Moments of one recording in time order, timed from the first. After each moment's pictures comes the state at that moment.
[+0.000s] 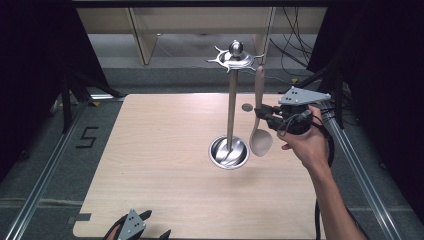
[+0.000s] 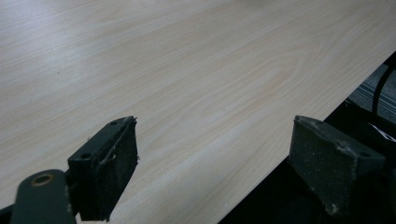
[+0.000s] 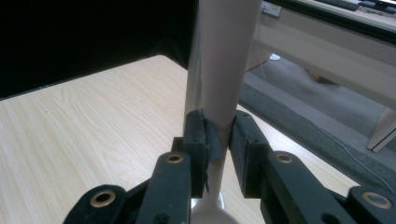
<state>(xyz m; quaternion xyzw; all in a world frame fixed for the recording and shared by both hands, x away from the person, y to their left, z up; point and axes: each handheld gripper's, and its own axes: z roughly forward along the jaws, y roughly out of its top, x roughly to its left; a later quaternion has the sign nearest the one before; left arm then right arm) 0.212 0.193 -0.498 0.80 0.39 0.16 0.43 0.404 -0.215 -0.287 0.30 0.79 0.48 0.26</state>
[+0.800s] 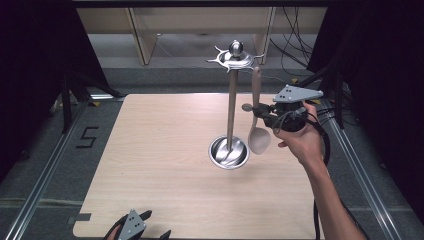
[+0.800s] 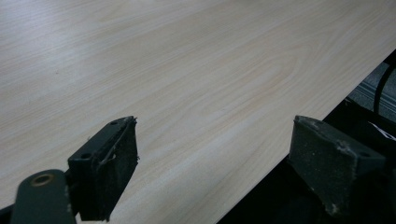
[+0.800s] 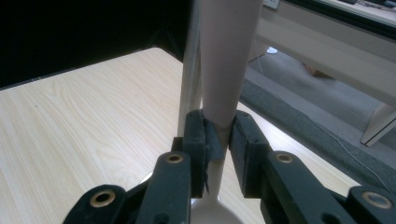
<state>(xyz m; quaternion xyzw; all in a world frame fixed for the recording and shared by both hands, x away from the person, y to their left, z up) 0.211 0.192 -0.498 0.80 0.39 0.16 0.43 0.412 -0.207 -0.288 0.30 0.79 0.46 0.26</state>
